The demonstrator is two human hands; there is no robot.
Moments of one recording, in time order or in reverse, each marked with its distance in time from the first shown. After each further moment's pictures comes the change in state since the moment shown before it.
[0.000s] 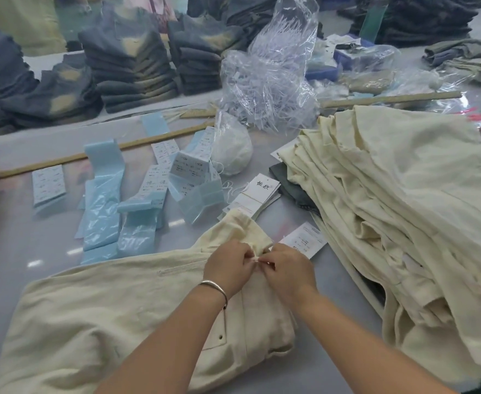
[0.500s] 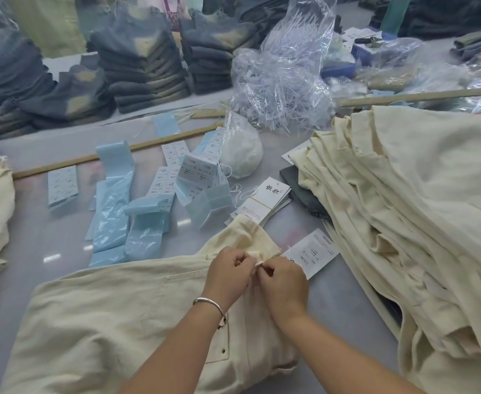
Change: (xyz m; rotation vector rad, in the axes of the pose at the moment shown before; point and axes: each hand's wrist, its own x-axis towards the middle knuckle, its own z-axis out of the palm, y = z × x) left_hand -0.002 -0.003 0.001 -0.513 0.108 -0.282; right_hand 0.008 -0.018 0.026 0.210 0.099 0.301
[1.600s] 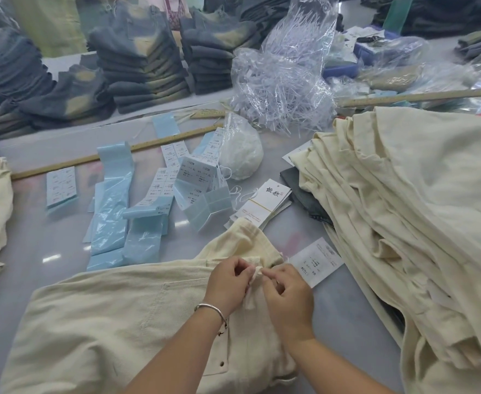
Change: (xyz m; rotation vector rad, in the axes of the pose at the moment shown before) left_hand 0.004 -0.014 0.009 -0.164 -0.033 -0.087; right_hand -0.014 0.014 0.002 0.310 0.099 0.009
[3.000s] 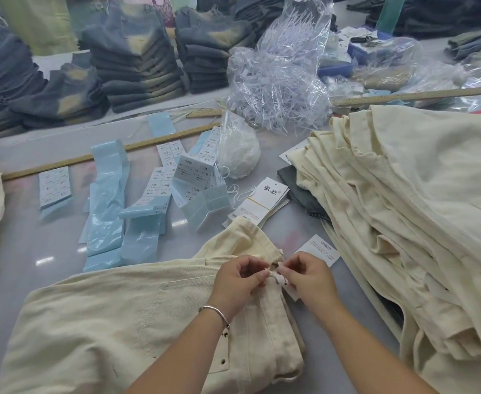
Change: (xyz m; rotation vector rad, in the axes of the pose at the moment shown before) left_hand -0.011 0.004 0.007 -0.333 -0.139 0.054; right_hand 0.037 0.014 -0.038 0.220 -0.261 0.247
